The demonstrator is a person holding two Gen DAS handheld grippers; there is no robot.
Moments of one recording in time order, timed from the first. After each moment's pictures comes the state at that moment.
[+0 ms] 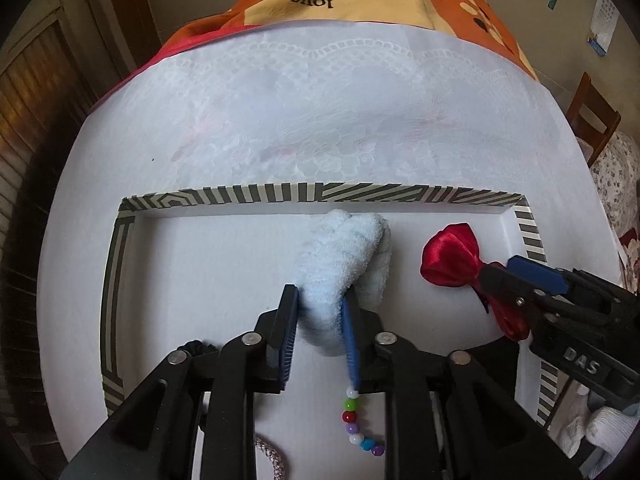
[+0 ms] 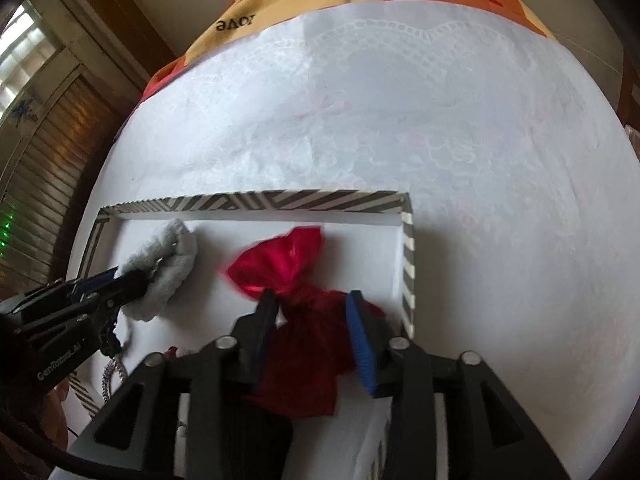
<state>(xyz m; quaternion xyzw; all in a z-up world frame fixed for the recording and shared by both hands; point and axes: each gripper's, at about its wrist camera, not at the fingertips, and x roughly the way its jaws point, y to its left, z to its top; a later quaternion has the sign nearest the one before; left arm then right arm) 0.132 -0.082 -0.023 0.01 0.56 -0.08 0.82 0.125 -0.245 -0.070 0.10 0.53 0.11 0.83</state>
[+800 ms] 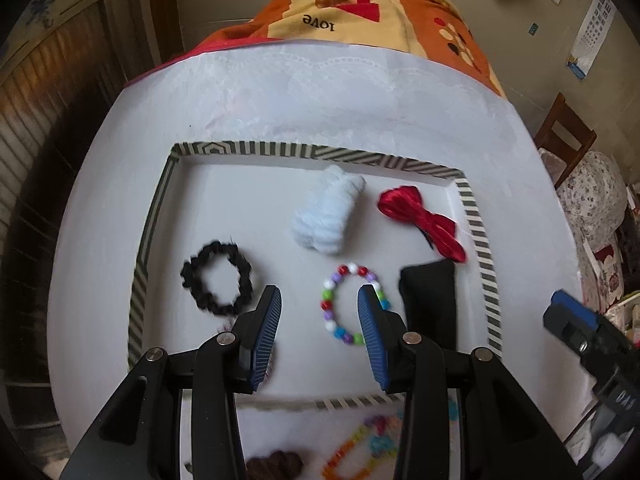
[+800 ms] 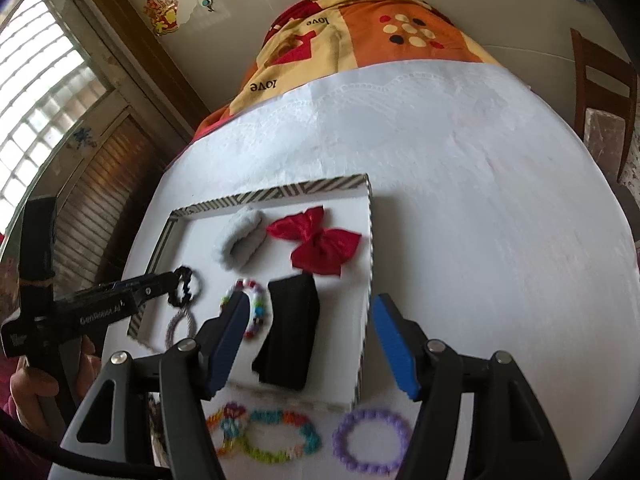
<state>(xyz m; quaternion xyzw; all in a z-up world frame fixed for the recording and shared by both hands) 0.040 -0.064 0.032 -0.04 0.55 -0.09 0.83 -0.022 -0.286 0.008 0.14 0.46 0.11 0.87</state>
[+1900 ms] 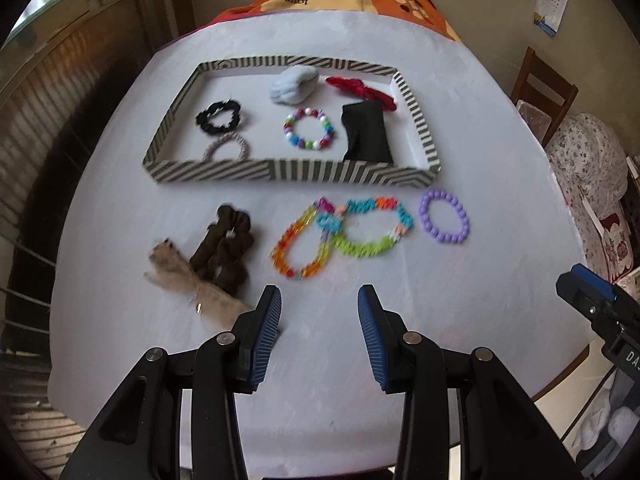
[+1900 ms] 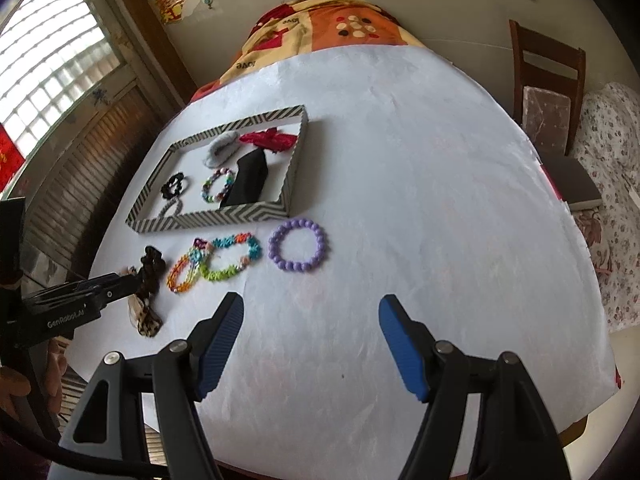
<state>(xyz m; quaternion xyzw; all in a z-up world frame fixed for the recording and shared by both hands) -0.167 -0.094 0.037 -0.01 0.55 -0.07 0.83 -0.216 -0.342 0.007 0.10 0.46 0.08 0.88</state>
